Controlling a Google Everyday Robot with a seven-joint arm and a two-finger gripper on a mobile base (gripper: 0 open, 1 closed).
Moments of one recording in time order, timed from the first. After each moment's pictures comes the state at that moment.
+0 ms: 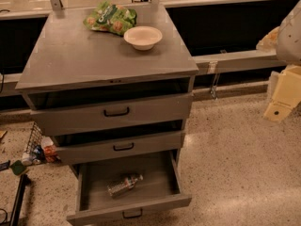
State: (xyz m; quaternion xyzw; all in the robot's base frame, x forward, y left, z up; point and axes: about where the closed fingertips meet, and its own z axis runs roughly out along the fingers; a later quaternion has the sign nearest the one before) arm 0.438 -0.217 0.977 -0.60 0.78 -0.03 0.16
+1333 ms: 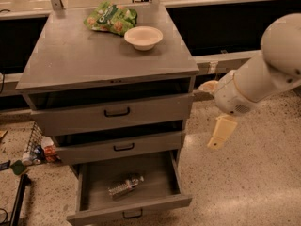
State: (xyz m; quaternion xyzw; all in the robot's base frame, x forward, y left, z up) arm 0.482 -0.145 0.830 -0.67 0.71 0.07 0.23
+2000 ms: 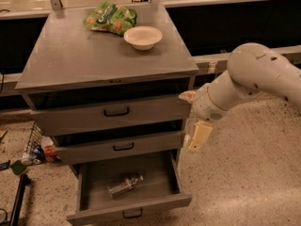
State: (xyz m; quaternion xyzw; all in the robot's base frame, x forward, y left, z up) arm 0.520 -0.102 0.761 -0.70 0.67 0.10 0.24
